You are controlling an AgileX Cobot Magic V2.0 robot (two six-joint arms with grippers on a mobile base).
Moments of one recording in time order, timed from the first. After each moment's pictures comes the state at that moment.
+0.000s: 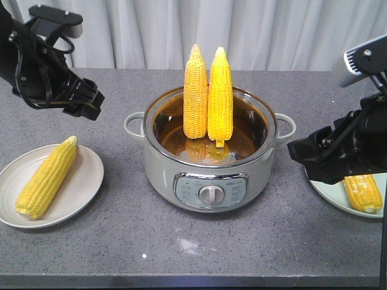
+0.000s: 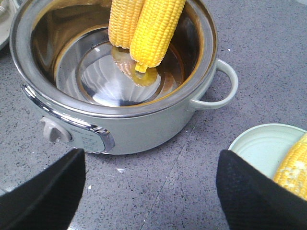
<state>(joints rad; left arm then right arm) -0.30 1.62 -1.67 -0.02 1.20 0.11 0.41 1.05 -1.08 0.03 0.84 -0.10</state>
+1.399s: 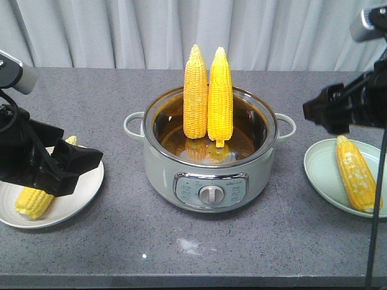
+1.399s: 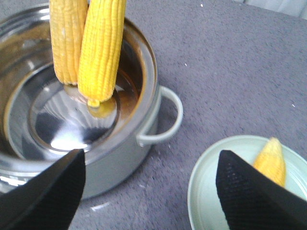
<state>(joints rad) -0.40 1.07 -1.01 -0.25 0.74 0.29 0.22 1.19 -1.22 0.14 0.81 -0.16</state>
